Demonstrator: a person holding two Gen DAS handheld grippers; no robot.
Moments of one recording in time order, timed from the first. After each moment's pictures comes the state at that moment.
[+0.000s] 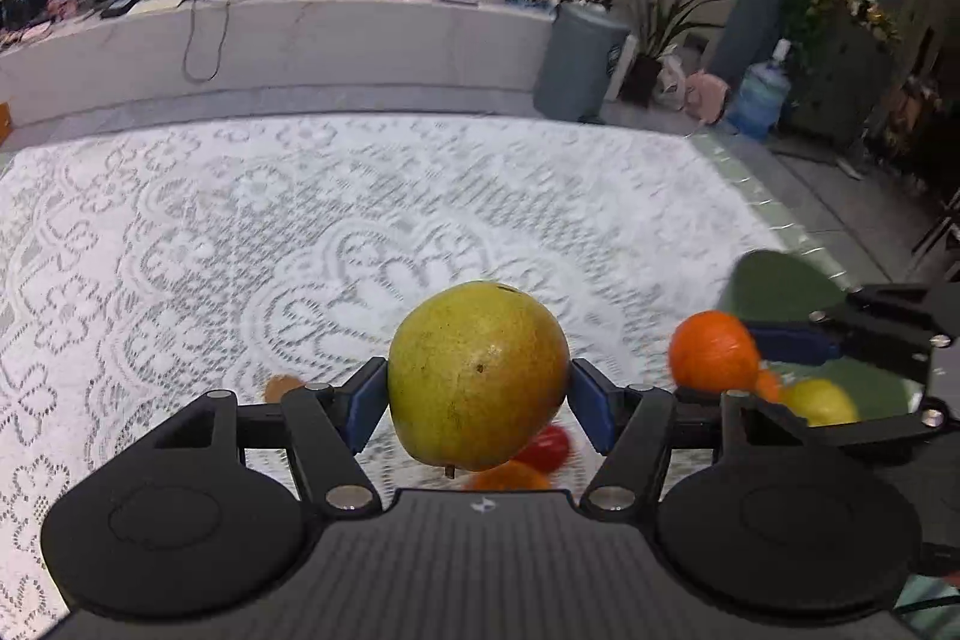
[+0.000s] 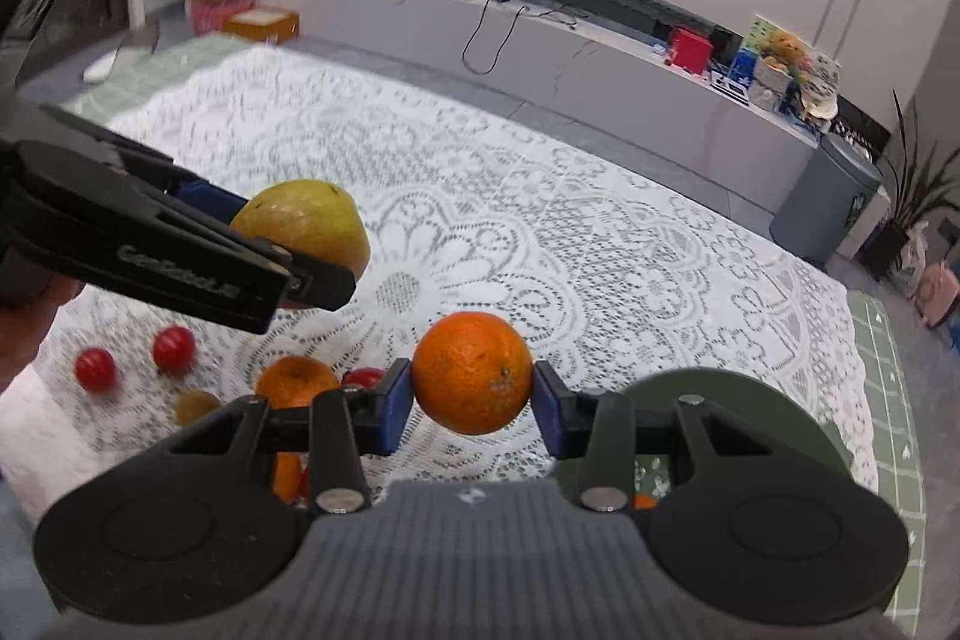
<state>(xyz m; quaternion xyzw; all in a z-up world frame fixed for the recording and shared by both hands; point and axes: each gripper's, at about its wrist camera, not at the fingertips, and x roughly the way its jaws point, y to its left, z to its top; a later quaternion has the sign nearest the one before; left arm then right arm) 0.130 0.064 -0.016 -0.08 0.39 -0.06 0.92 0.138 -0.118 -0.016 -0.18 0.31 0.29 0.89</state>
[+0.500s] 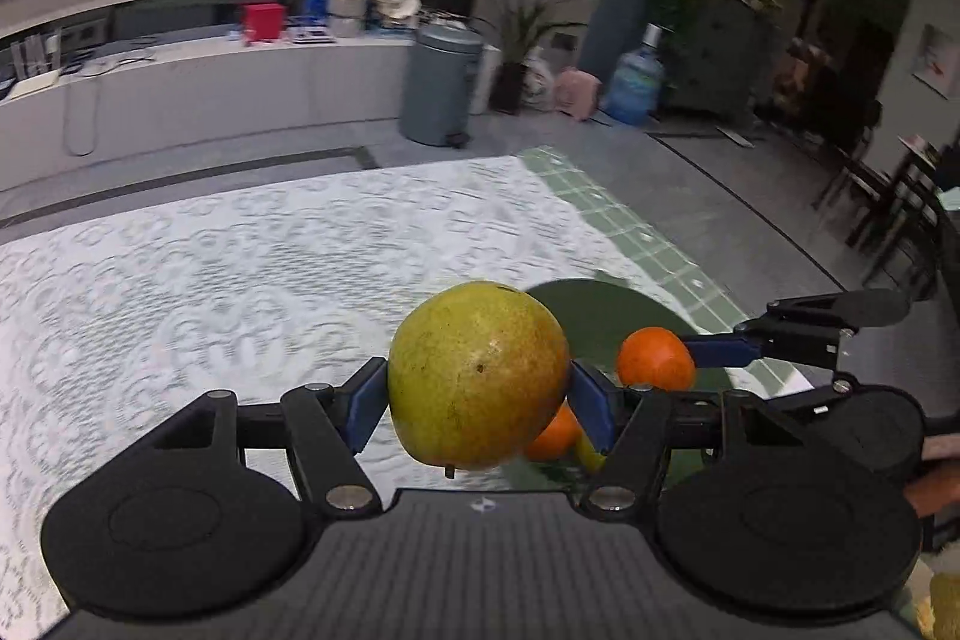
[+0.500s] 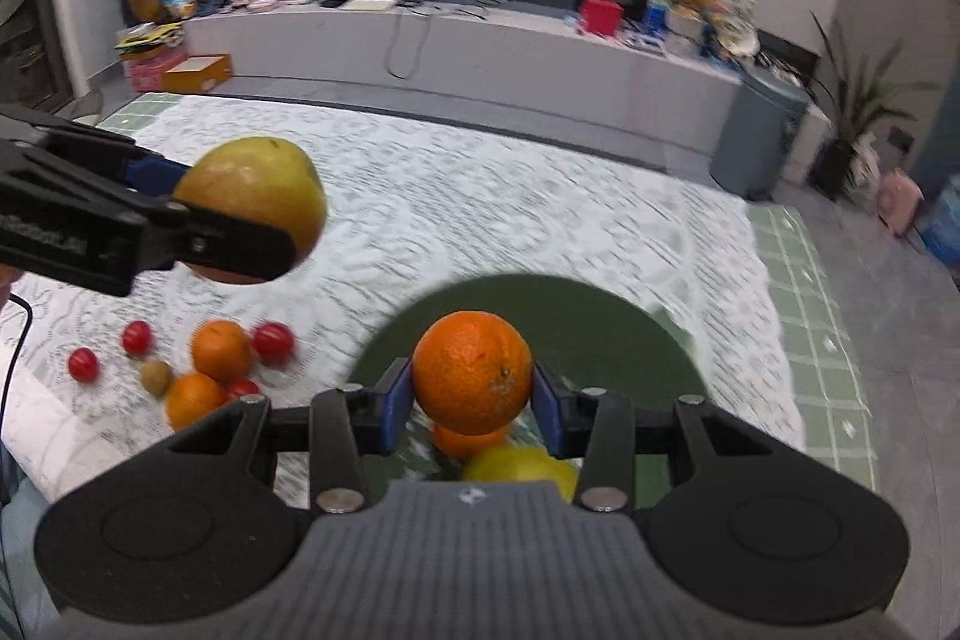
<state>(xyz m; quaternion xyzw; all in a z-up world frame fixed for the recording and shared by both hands) 0.135 -0.025 0.032 -0.04 0.36 -0.18 0.91 0.133 -0.237 0.006 -0.12 0.34 0.23 0.90</state>
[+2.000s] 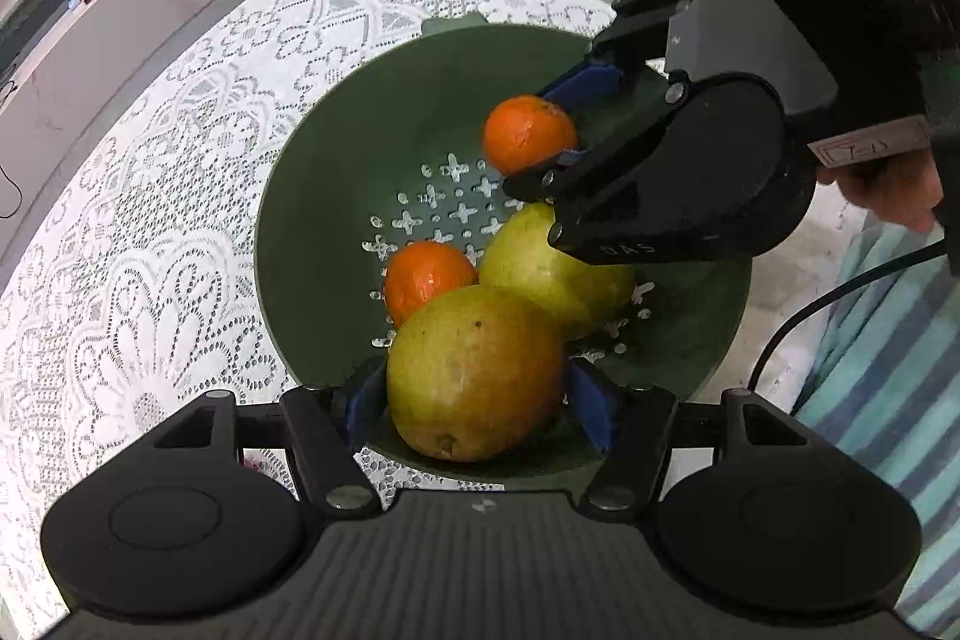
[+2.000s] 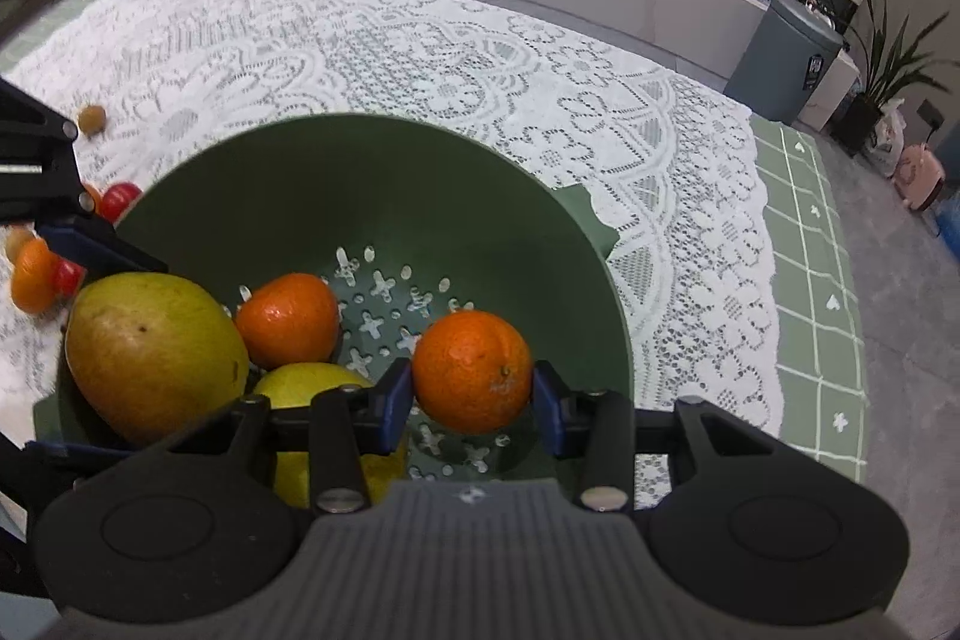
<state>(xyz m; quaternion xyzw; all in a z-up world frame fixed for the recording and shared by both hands) 0.167 -0.157 -0.044 0.21 0.54 -0.22 0.79 0.217 -0.257 -0.060 -0.22 0.42 0.24 0.85</state>
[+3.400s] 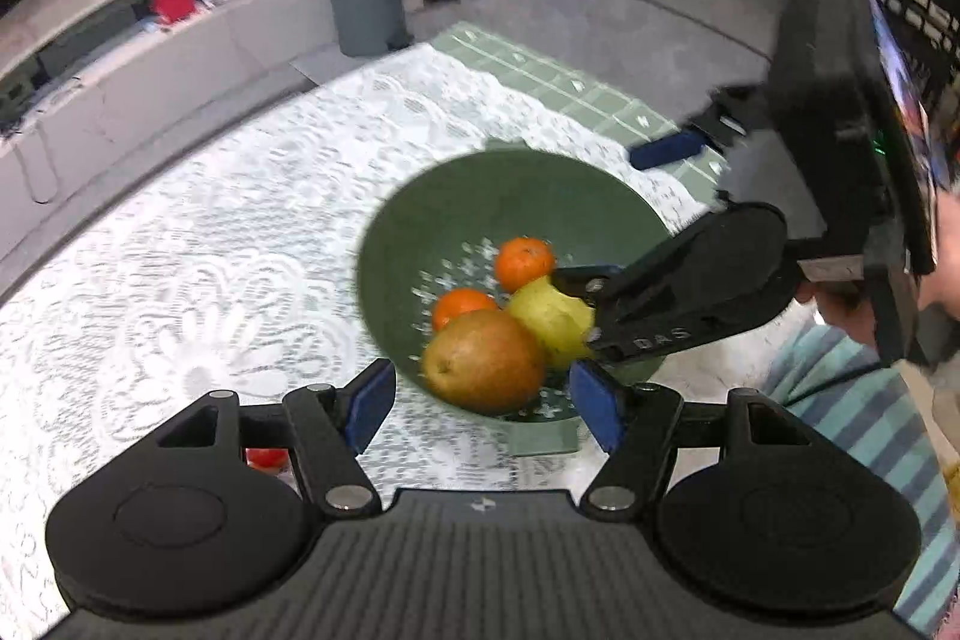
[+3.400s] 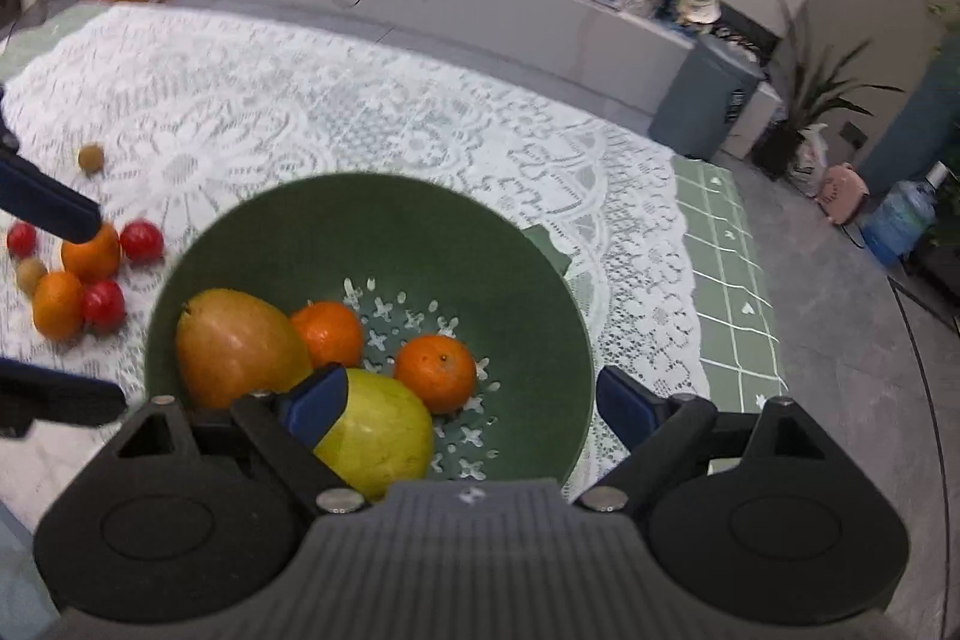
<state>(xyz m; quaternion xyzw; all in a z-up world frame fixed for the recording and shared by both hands) 0.106 -0.104 0.025 0.11 0.43 -0.20 0.87 0.152 -0.254 -0.014 -0.19 0.36 0.17 0.90</state>
